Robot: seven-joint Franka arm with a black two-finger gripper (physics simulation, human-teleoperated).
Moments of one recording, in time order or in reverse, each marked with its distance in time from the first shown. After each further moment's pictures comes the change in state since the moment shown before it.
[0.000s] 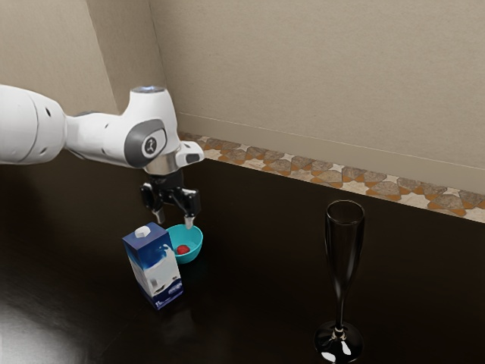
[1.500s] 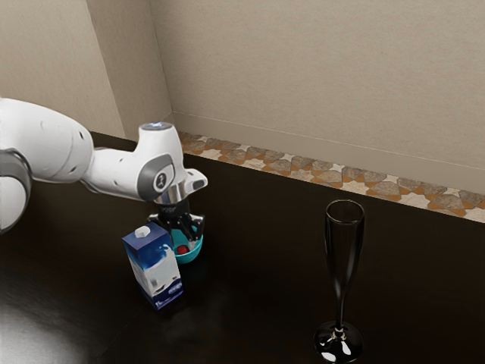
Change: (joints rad) arm 0.002 0.145 0.007 -0.034 -0.038 0.186 -0.169
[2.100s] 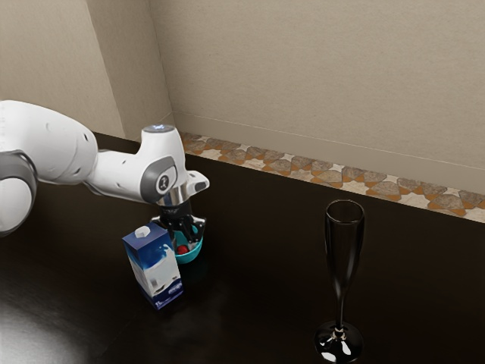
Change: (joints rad) arm -0.001 0.025 0.000 0.016 -0.007 0.007 -0.008
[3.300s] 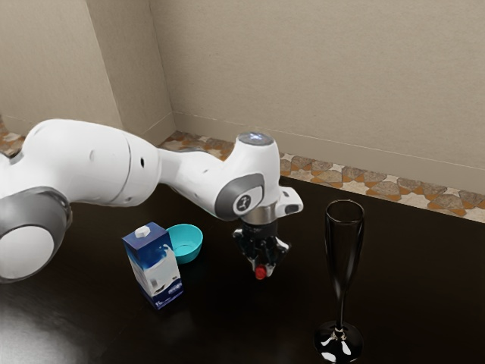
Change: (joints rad) arm -0.359 0.053 0.005 0.166 0.036 -0.097 -0.048
